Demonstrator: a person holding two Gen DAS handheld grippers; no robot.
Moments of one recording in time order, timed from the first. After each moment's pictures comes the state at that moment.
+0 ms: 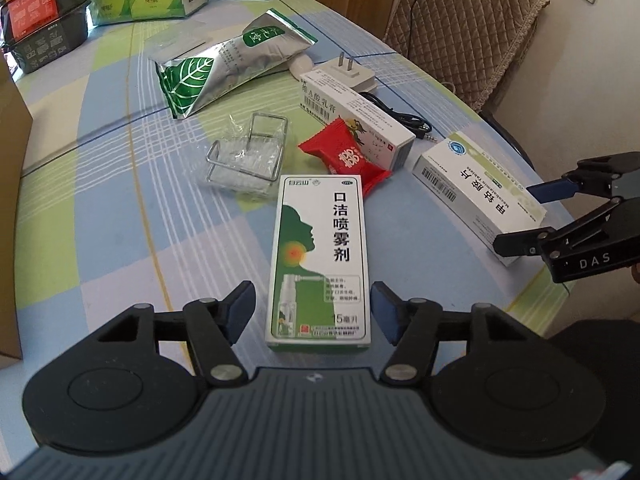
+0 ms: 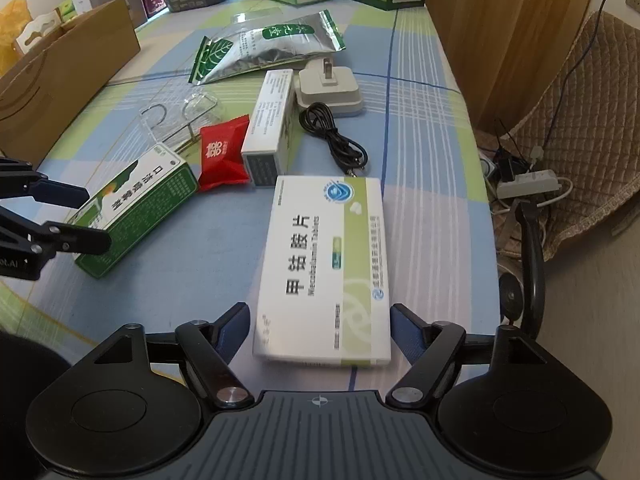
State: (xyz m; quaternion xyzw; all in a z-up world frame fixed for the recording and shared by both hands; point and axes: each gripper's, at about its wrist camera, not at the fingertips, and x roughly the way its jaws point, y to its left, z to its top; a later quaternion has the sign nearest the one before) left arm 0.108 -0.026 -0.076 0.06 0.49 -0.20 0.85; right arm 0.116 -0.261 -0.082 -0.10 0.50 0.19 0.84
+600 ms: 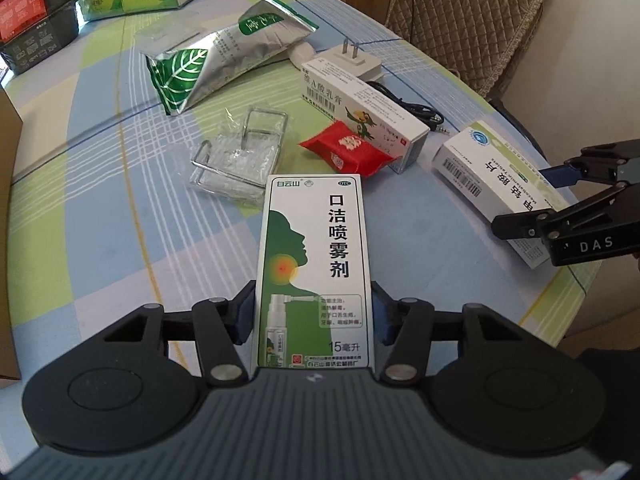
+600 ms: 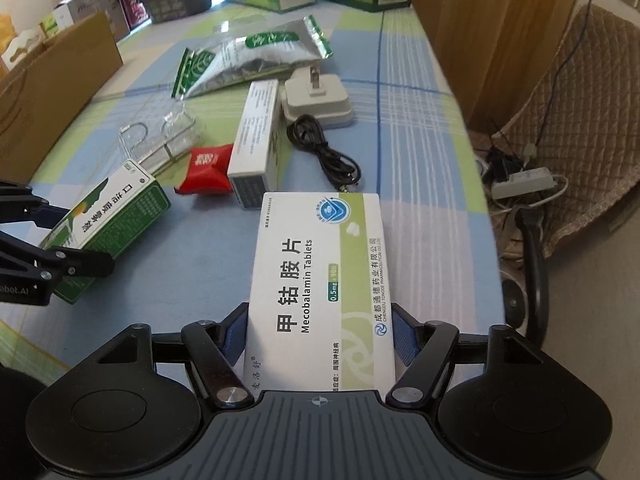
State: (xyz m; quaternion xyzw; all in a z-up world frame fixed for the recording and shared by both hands) left arm 0.124 -0.028 -0.083 0.08 0.50 -0.19 0.84; right arm 0.127 -0.258 -0.082 -0.08 0.49 0.17 0.85
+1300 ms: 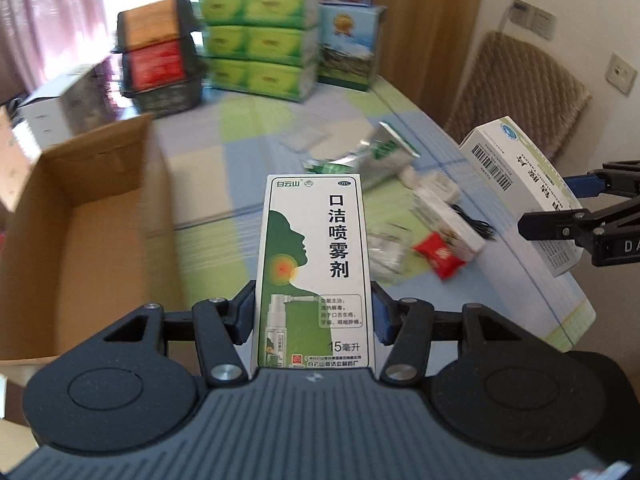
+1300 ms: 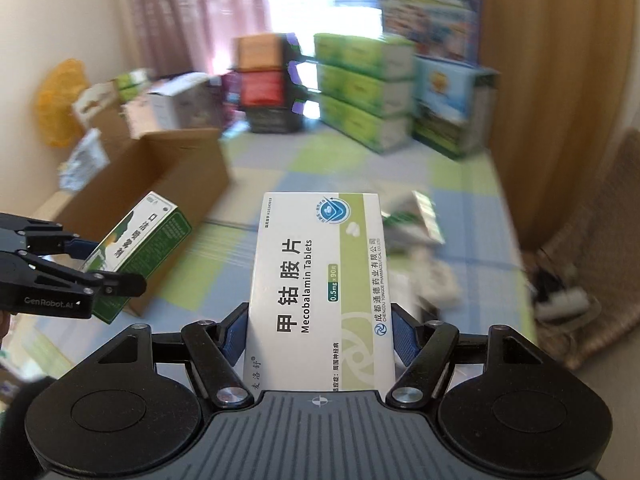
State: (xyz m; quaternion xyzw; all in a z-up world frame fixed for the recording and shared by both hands) left arm 0.097 0.100 0.059 0.04 0.42 -0.10 0.90; right arm 0.110 -0.127 0.073 -0.07 0.38 0.27 0.88
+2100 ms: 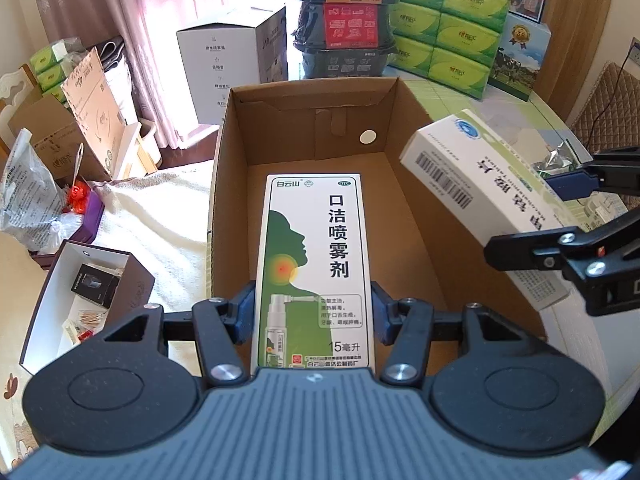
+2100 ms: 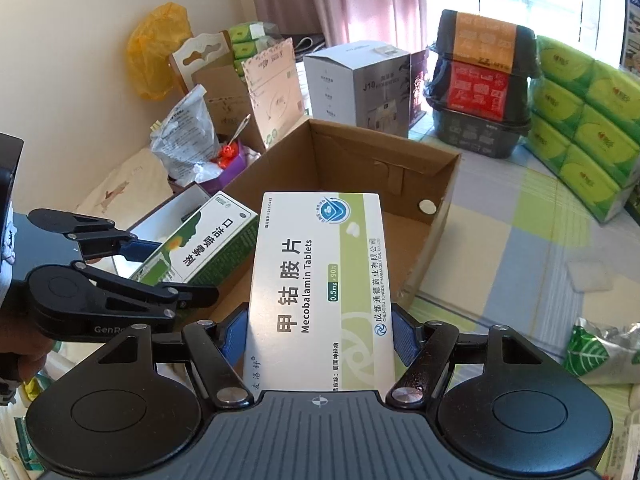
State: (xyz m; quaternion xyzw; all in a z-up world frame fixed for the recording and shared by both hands) left arm 0.145 0.338 0.032 0.01 0.45 0.00 0.89; right arm 0.169 0.170 0.036 -0.11 0.41 0.40 0.81
